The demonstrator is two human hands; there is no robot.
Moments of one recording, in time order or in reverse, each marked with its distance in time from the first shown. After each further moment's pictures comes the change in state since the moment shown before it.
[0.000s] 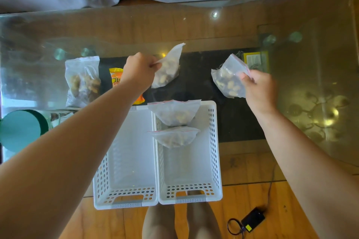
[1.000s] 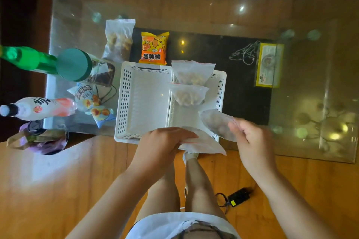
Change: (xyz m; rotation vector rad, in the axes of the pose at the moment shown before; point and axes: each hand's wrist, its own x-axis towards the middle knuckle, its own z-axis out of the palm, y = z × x) left_hand -0.283 -0.010 0.003 -0.077 -0.189 0.219; right_hand -0.207 -0.015 -0.073 0.058 -0.313 -0.250
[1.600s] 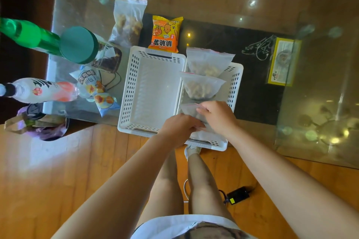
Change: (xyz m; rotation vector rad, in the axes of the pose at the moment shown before) left_hand 0.061 -0.069 0.070 0.106 -0.318 -0.124; right_hand 0.067 0.010 0.102 -0.170 -0.501 0.036
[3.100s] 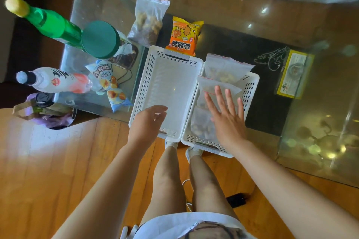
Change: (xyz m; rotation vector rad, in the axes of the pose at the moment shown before) left_hand -0.051 -0.067 -0.022 -0.483 0.533 -0.359; right_hand -0.001 0.003 0.018 -0.722 0.062 -0.119
